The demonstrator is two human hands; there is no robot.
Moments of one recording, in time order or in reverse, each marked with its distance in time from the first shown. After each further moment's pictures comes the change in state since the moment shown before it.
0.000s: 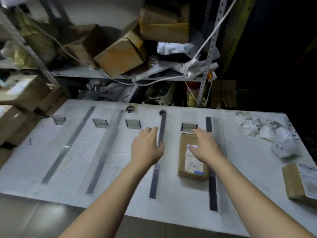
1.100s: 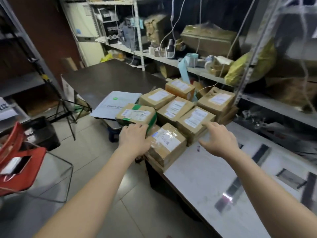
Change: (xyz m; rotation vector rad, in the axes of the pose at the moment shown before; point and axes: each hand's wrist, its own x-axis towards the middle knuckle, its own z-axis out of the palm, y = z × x) left_hand -0.172 -0.727 -0.299 0.359 0.123 -0.616; right_hand -0.003 -0.744 0.239 -0.249 -0.029 -0.745
